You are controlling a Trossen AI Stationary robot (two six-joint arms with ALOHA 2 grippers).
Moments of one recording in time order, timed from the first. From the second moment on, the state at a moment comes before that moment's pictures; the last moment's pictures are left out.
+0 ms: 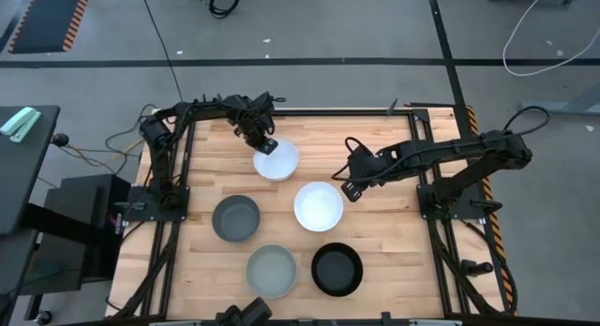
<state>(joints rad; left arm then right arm) 0.70 1.94 1.27 -0.77 0.27 -0.17 0.09 1.34 1.17 -1.00 0.29 0.88</state>
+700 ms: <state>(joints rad) 0.66 1.94 1.65 -1.09 0.22 -0.05 0.09 1.34 1.14 -0.97 0.34 0.90</state>
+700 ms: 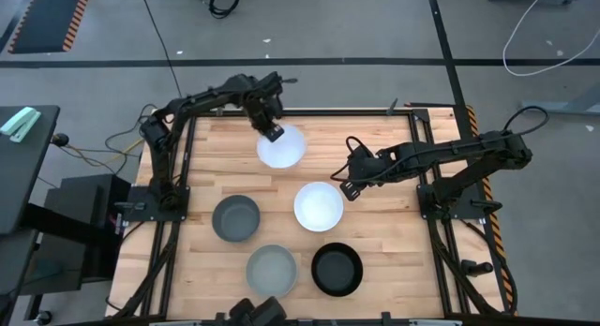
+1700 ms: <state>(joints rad) 0.16 2.02 2.09 -1.24 0.16 -0.39 0.25 0.81 0.80 -1.05 0.36 0.96</state>
